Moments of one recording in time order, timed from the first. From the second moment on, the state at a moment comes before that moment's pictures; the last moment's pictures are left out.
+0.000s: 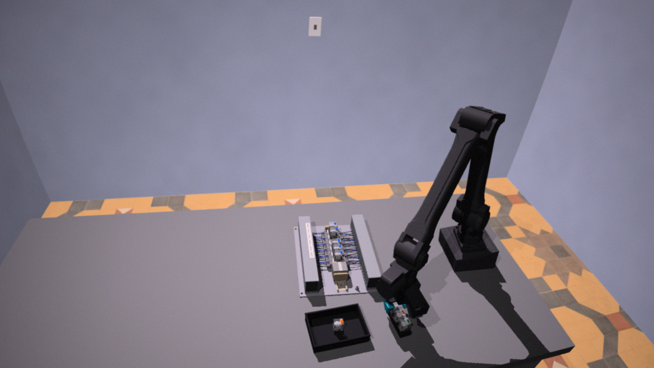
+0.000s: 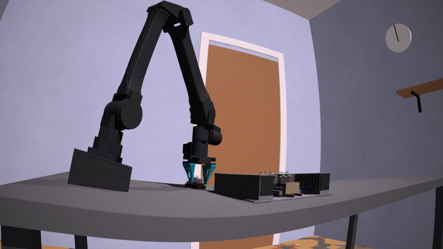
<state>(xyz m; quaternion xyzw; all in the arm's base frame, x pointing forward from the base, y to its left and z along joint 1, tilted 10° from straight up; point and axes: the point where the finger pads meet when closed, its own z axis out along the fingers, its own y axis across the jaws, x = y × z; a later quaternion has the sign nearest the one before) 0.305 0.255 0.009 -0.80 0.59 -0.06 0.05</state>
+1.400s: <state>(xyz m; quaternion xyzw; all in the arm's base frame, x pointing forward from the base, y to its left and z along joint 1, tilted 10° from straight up) 0.309 0.260 0.013 -0.80 0.59 -0.06 0.06</state>
